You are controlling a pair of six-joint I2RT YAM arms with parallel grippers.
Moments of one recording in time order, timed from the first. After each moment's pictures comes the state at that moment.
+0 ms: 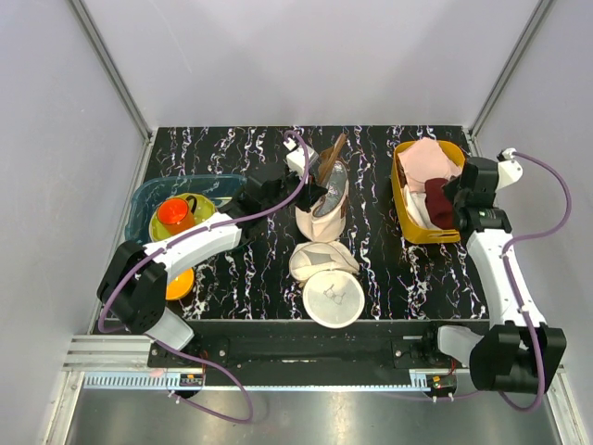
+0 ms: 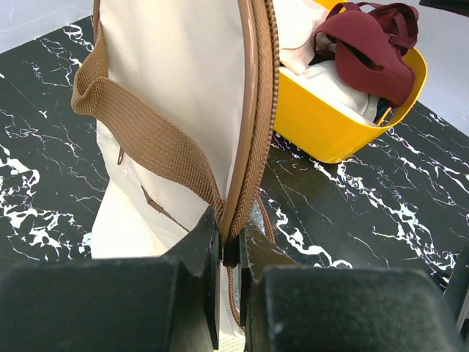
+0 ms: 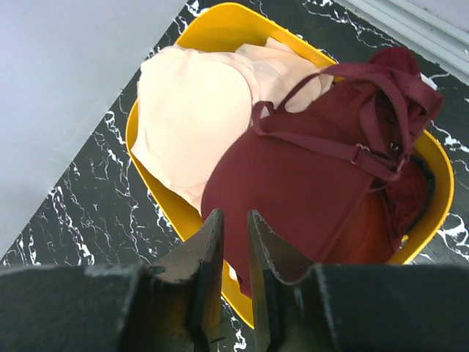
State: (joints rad) left arm -0.69 1.53 1.08 0.25 0.23 -0.15; right arm -0.07 1.16 1.00 -0.32 0.31 0.73
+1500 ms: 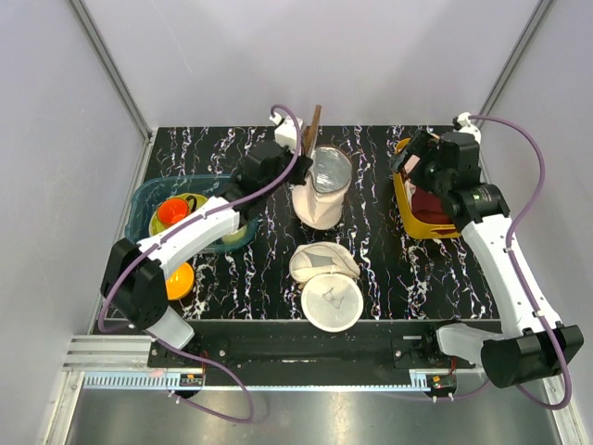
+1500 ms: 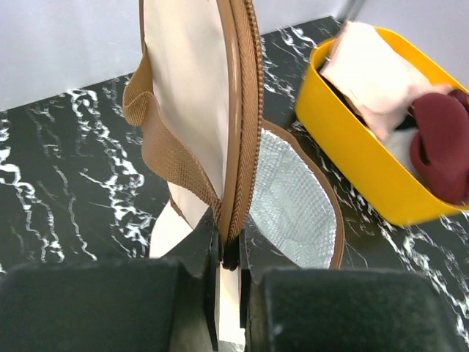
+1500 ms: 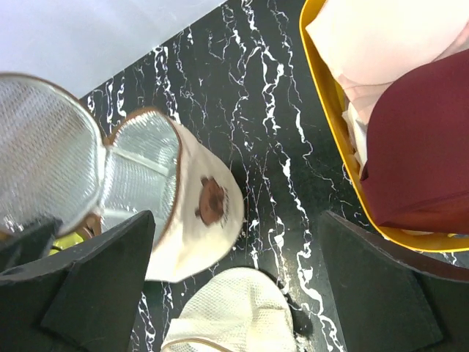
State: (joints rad) left arm -0.66 1.54 1.24 0.10 -0.03 -0.17; right arm 0.18 1.19 1.30 -0.58 0.11 0.65
